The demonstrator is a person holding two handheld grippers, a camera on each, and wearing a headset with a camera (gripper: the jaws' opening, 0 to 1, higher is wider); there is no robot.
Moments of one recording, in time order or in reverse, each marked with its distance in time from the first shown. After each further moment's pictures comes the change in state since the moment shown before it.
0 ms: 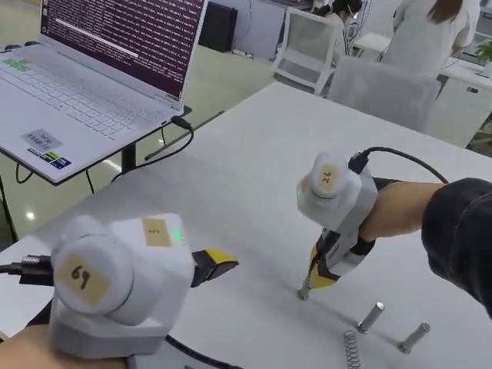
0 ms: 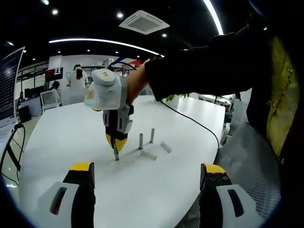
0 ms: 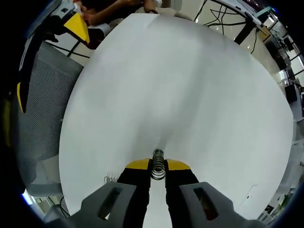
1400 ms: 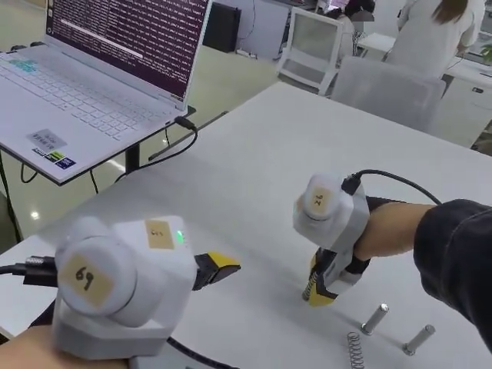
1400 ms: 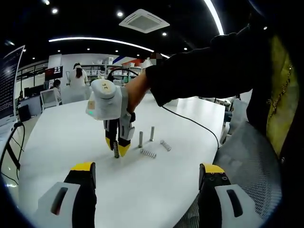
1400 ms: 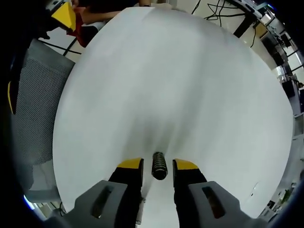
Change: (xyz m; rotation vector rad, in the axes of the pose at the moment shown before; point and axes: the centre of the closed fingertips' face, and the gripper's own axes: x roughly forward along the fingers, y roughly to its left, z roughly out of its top) left arm 0.000 0.001 -0.004 -0.002 0.013 -0.003; right arm 0.017 -0.002 -0.006 0.034 0.013 -0.034
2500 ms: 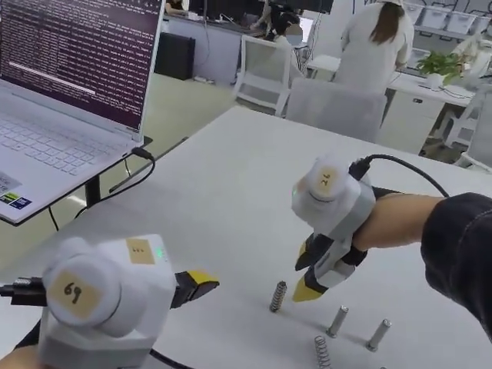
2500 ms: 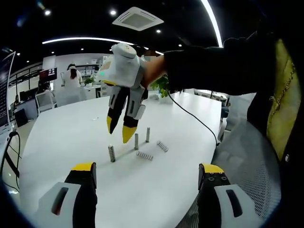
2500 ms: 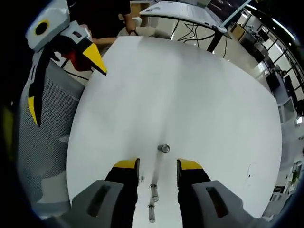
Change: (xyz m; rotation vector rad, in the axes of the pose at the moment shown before) left arm 0.011 -0.008 0.009 0.041 0.026 -0.037; right arm -0.074 0.017 -0.006 0.127 -0.196 -0.101
